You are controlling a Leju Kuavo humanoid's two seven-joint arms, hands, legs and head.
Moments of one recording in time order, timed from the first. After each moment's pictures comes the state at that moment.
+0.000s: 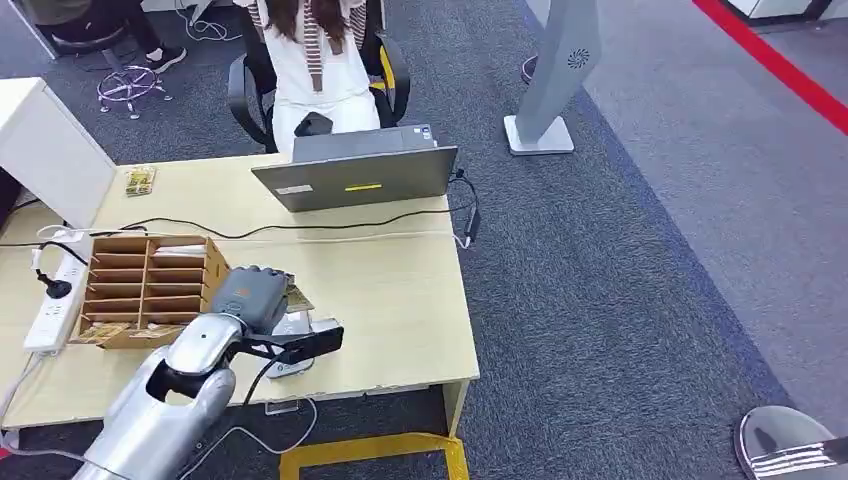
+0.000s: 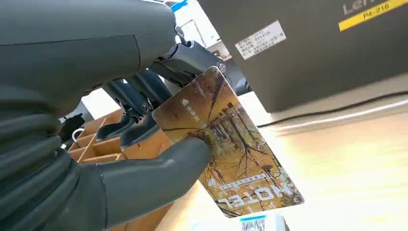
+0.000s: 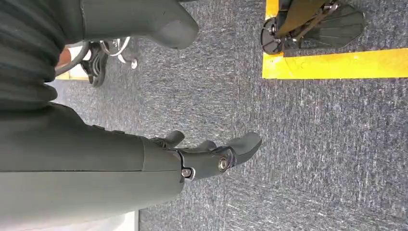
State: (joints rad) left arm -0.53 0.08 -0.65 -1.06 -1.27 -0.17 0.04; right arm -0.06 0.11 -0.55 -0.20 0.64 -0.13 0.01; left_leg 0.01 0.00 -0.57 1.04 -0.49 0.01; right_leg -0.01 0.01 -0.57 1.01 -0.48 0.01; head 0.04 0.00
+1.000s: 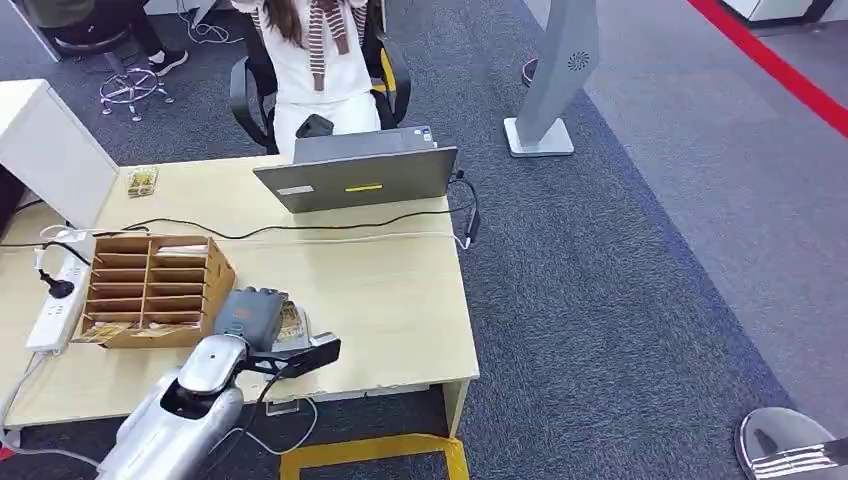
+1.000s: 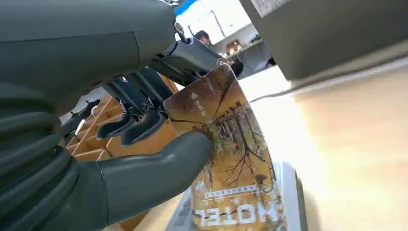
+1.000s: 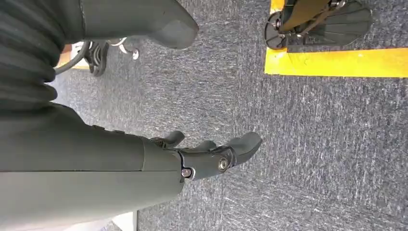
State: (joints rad) left arm -0.50 0.06 -0.65 -0.91 -1.31 -0.06 0.11; right arm -0.06 0.11 -0.56 -0.20 0.70 -0.13 0.02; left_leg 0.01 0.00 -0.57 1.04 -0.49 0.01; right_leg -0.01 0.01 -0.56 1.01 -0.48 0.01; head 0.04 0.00
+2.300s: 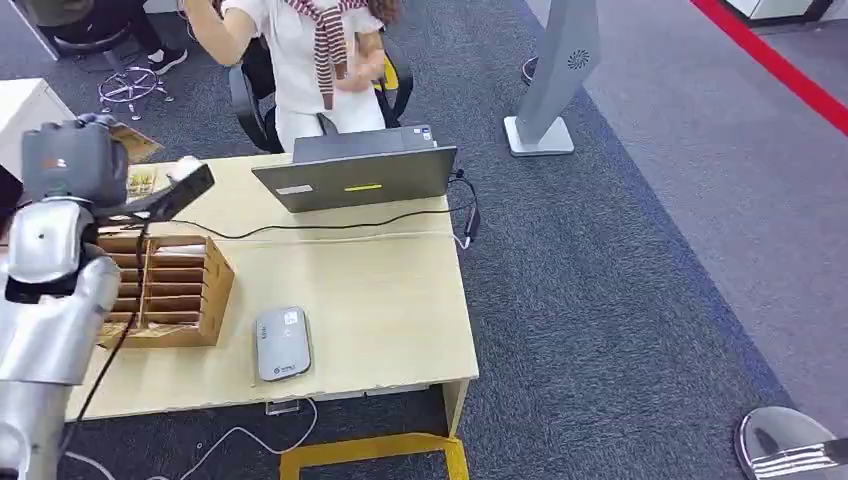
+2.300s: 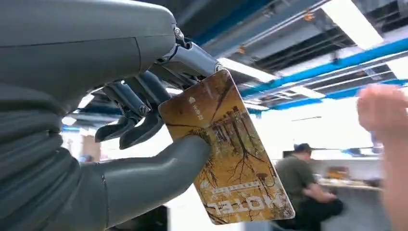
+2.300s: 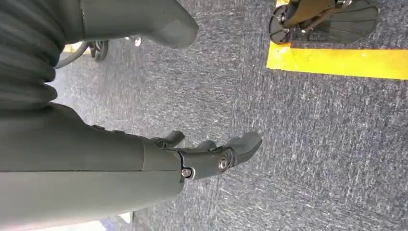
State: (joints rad) left arm -0.87 0.16 -0.33 -0.92 -1.43 0.15 0.13; right arm -0.07 0.11 -0.58 -0.20 0.79 -0.11 0.03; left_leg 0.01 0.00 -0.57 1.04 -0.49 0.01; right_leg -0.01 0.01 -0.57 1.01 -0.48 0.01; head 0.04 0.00
